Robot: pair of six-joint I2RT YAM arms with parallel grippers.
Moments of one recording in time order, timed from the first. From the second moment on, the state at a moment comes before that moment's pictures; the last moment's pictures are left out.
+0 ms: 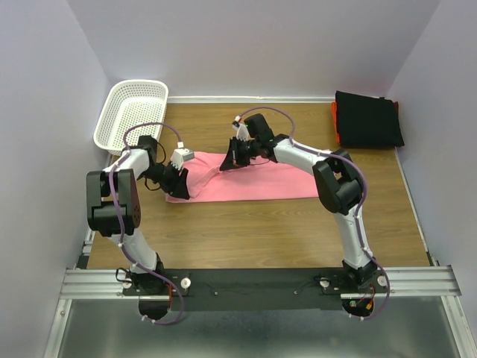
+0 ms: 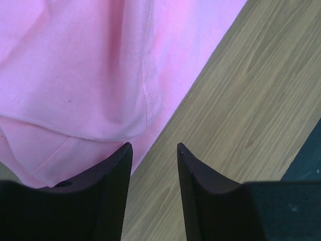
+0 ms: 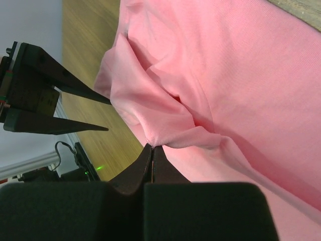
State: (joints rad) left arm 0.08 1.76 1.10 -0.85 0.75 0.78; right arm 0.62 2.22 1.67 -0.19 -0.62 0.60
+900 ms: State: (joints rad) left arm 0.08 1.81 1.26 -0.79 0.81 0.69; right arm 0.60 2.22 1.67 -0.19 -0.64 0.60
